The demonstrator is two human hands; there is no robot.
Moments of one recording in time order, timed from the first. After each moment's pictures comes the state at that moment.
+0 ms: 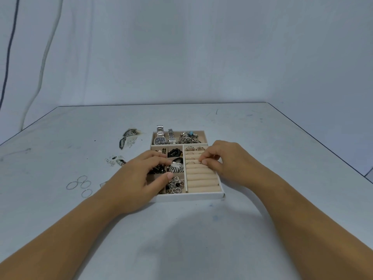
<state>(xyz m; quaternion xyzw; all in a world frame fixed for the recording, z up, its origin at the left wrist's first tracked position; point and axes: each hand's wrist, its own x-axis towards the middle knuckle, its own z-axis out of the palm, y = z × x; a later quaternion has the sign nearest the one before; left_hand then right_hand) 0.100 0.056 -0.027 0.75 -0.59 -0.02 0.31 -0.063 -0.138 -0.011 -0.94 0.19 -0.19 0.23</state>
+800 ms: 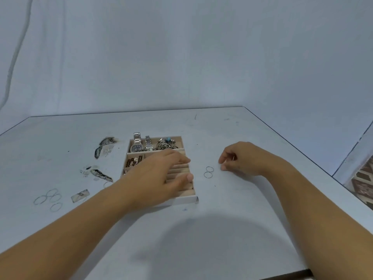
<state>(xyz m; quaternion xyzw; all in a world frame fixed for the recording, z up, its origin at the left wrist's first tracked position) 0.045 0.000 0.003 0.70 -0.67 -0.02 0.26 -0.128 -0.203 0.008 -0.92 0.32 -0.05 0.20</state>
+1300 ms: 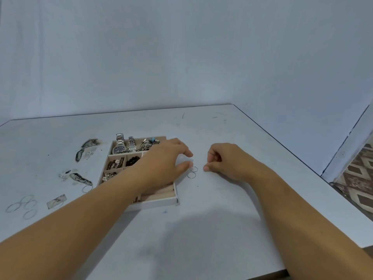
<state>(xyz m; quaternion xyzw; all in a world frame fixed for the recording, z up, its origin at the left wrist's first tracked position) 0.030 -0.073 0.001 0.72 -0.67 0.00 0.20 -0.136 -0.203 -0.010 -0.89 0.32 -0.14 0.30</state>
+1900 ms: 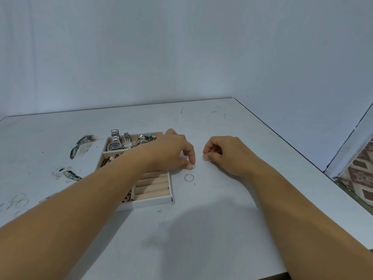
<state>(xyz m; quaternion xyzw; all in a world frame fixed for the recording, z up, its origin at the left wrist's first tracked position) 0.036 -0.111 0.008 0.72 -0.68 -0.10 0.08 -0.136 -0.211 -0.016 -0.89 0.29 -0.20 0.30</state>
